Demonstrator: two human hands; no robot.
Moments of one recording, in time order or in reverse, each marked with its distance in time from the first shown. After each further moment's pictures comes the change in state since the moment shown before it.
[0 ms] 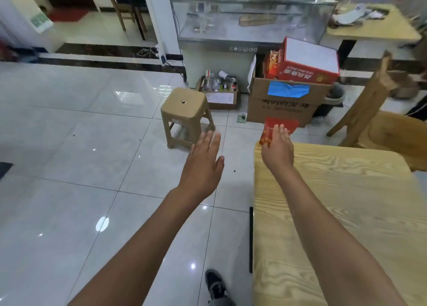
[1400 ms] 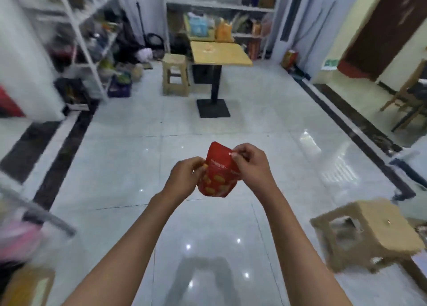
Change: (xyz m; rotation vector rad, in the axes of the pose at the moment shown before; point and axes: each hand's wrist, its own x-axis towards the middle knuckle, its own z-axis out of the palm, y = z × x) left_hand -0.393 -0.277 -0.186 -0.390 0.912 -0.998; right_hand -0.355 -0.482 0.112 0.567 -1.029 -1.007
